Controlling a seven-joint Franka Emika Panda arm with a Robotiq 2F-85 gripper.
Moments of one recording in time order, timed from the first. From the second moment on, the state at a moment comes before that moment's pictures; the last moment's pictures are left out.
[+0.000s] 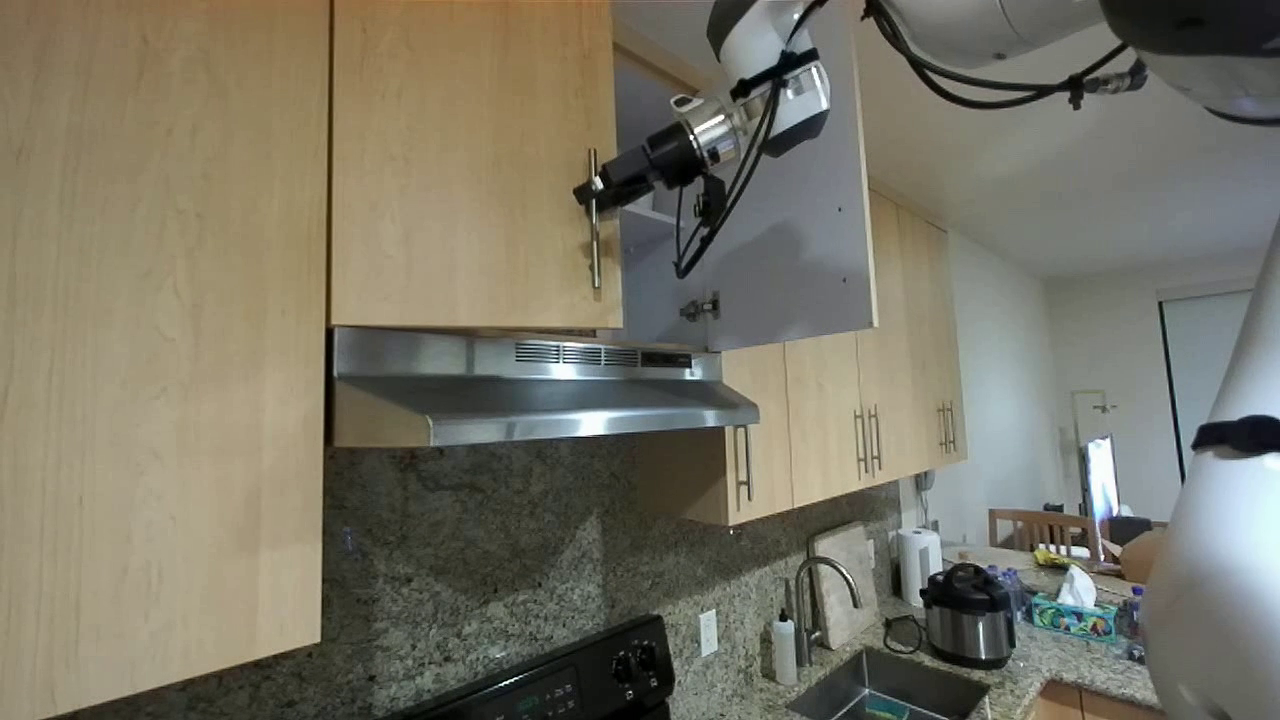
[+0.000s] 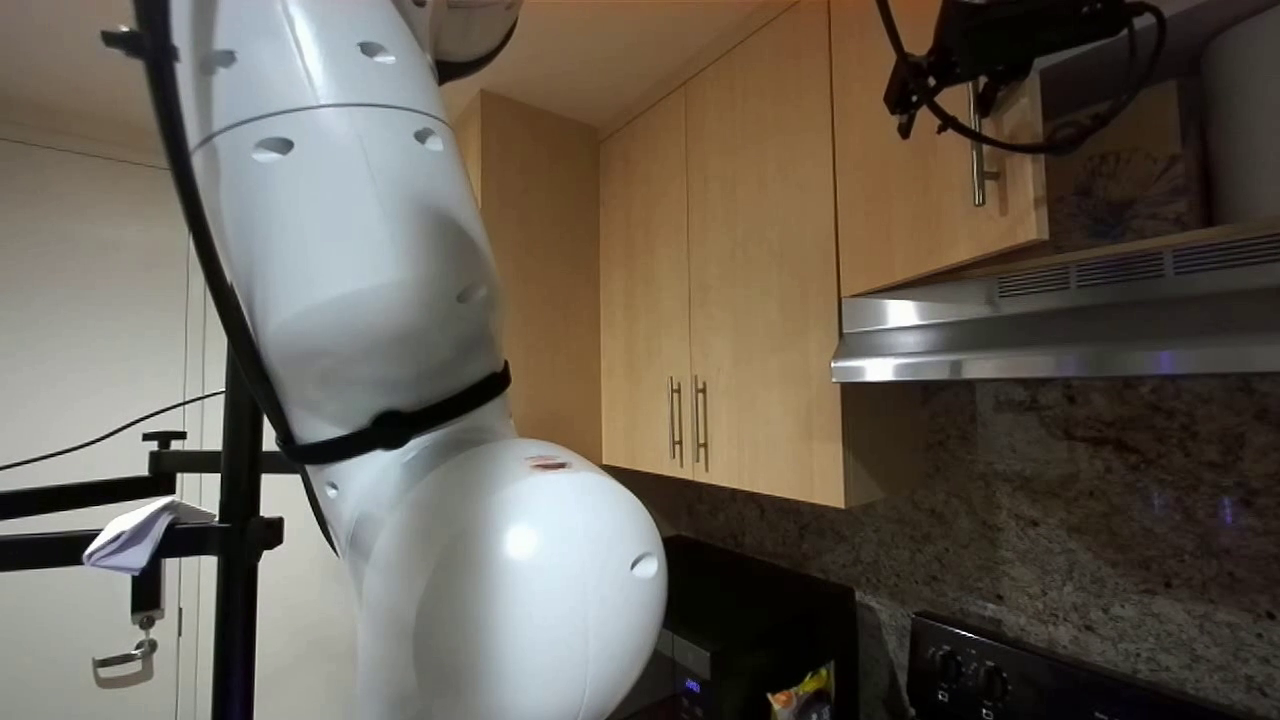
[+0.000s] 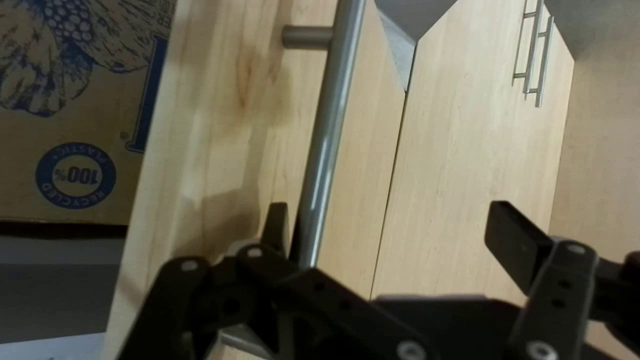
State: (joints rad) arm -0.03 -0.32 -0.19 -1.72 0.94 2.06 -1.32
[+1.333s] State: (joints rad) arm 0.00 -0.43 -0.15 -1.85 1.02 2.25 -1.32
